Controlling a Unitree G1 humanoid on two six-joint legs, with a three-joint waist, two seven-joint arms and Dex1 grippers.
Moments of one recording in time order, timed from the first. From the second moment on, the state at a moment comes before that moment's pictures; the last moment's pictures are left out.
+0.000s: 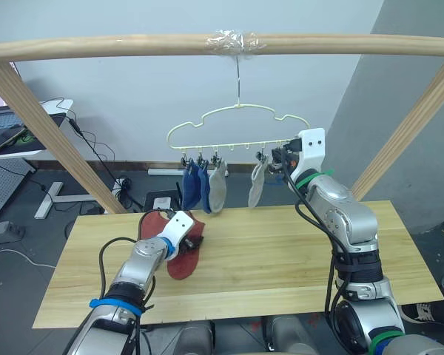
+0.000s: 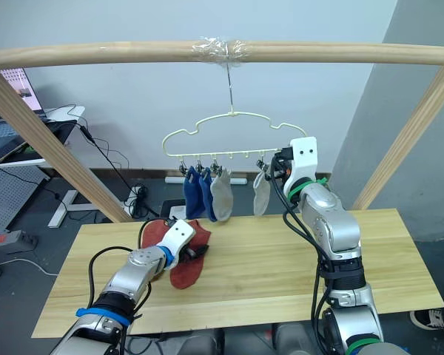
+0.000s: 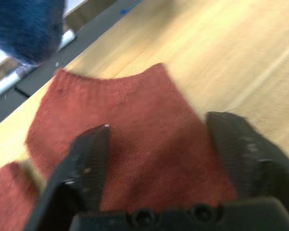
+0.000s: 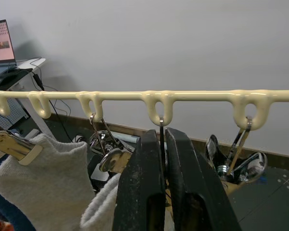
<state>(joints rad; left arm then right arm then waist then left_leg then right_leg) -0.33 0.38 -0.18 0.56 0.03 0.17 -0.54 -0.57 -0.11 -0.02 -0.11 0.25 0.71 0.16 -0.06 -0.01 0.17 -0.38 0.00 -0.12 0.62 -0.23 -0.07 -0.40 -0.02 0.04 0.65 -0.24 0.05</state>
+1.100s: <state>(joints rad) -0.14 0.18 -0.19 -0.07 -0.18 -0.06 -0.66 -0.85 0.02 -0.56 -0.12 0.61 1.46 -0.07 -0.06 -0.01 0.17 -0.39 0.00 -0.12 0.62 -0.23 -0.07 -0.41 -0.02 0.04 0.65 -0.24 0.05</state>
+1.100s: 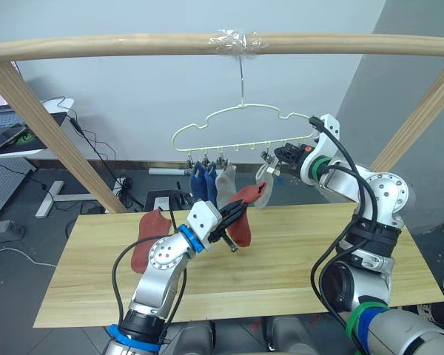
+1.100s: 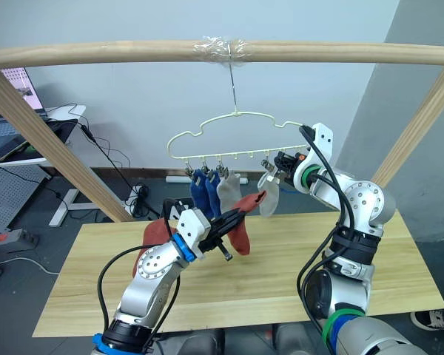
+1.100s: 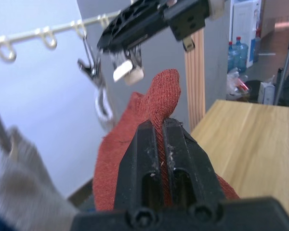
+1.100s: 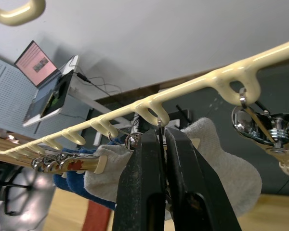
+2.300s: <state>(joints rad) -0.20 0.19 -0.22 -0.03 -0.02 -0.32 -0.58 -0.92 0.09 -0.71 -0.15 0.57 1.60 -0.11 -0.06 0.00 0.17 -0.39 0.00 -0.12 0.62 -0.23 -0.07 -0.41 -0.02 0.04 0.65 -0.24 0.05</state>
